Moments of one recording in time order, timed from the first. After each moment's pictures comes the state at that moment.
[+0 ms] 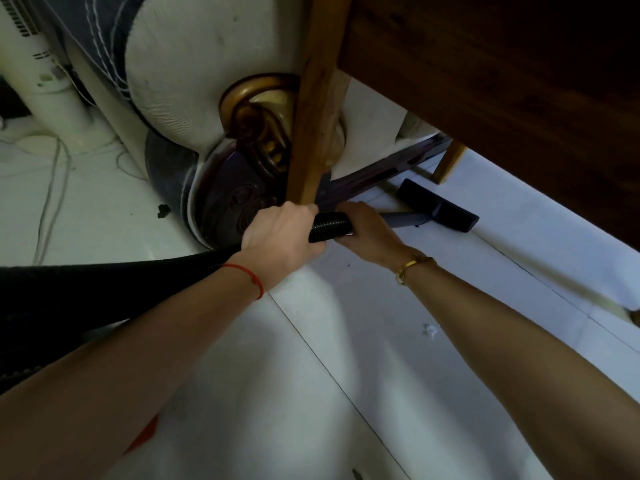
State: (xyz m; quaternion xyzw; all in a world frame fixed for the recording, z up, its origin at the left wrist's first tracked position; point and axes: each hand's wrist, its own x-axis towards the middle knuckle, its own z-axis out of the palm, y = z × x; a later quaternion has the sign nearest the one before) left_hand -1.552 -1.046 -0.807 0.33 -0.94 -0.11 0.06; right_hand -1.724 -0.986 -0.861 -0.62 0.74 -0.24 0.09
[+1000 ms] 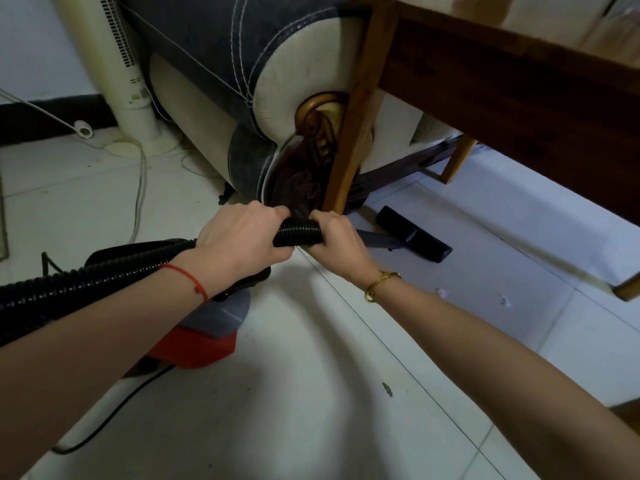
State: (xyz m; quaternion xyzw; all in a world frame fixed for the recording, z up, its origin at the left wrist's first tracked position) left_hand -1.350 -0.991 -0.753 0.30 -0.95 0.04 0.09; right_hand -1.521 -0.931 -0.821 -0.64 0.71 -0.29 0.03
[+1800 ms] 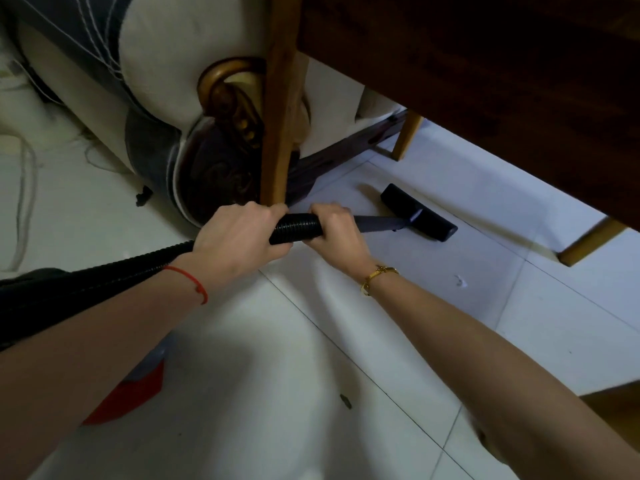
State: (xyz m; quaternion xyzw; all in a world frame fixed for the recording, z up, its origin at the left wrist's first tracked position) left_hand -1.473 -1.000 -0.803 0.22 -0.97 -0.03 0.10; right_hand -1.639 -0.913 -0.861 -0.58 0.77 -0.27 -0.03
